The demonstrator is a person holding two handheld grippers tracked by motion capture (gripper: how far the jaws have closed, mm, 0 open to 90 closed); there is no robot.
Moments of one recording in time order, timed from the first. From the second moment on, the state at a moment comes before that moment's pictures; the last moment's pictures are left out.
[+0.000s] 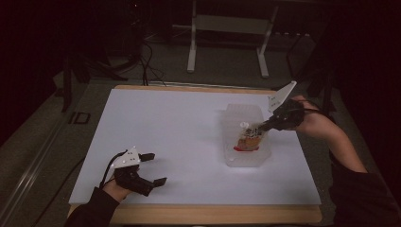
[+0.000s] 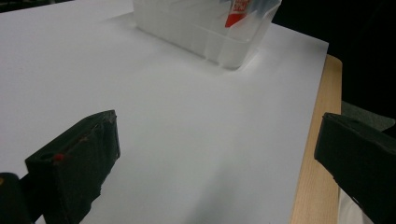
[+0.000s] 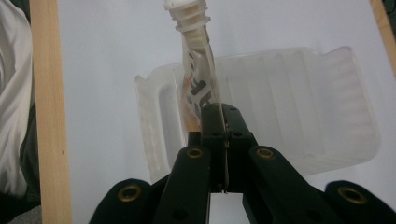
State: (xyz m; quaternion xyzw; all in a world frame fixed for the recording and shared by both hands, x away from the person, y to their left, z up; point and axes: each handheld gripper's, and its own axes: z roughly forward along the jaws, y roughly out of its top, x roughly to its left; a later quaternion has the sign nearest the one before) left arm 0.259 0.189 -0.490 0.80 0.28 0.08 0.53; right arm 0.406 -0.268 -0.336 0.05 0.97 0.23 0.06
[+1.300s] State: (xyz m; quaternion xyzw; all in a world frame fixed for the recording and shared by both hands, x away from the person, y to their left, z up) left arm 0.259 0.186 -0.497 0.80 0.27 0.07 0.53; right arm 0.399 -0.275 -0.351 0.13 0.93 0.34 0.08
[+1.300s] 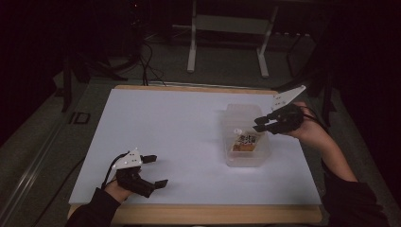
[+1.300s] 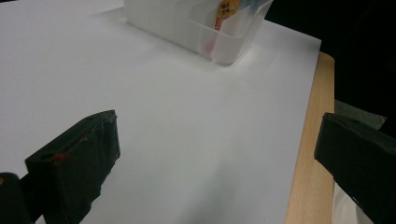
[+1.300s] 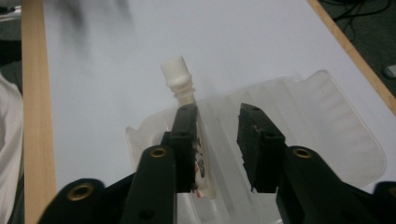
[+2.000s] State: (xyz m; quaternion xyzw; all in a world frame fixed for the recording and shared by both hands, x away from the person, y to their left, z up) left arm 0.259 0.186 -0.496 0.80 0.27 0.07 0.53; right arm 0.352 -0.278 -0.370 0.22 0.86 0.45 0.11
